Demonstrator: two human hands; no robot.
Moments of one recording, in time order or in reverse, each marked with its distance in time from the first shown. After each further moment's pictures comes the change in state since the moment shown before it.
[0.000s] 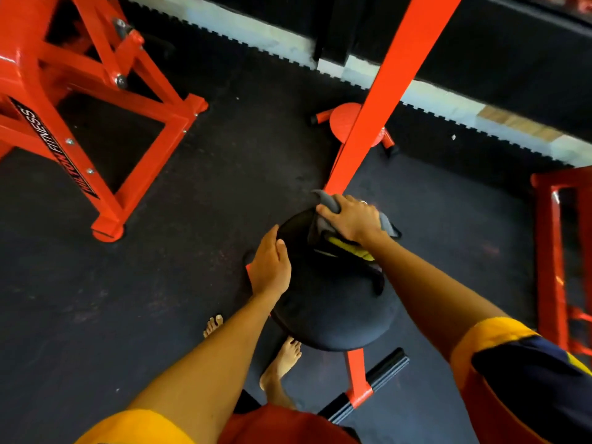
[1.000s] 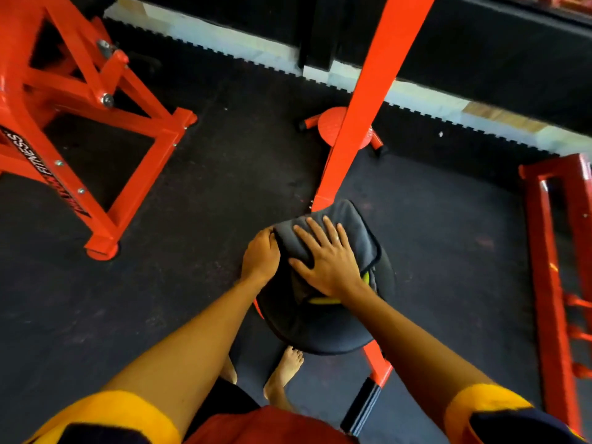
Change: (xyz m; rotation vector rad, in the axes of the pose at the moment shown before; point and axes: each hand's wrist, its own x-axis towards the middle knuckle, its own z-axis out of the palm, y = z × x) left_hand 0.046 0.017 -0.008 0.104 -0.115 0.023; right_hand -0.083 -0.029 0.041 0.029 0.149 -0.207
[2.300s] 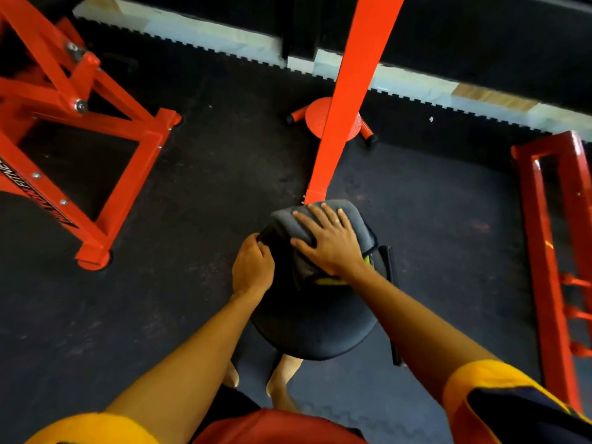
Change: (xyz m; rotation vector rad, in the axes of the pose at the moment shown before) left_hand -0.014 0.009 0.014 0.083 0.074 -0.089; right_hand 0.026 0.040 -0.009 0.006 -0.005 0.064
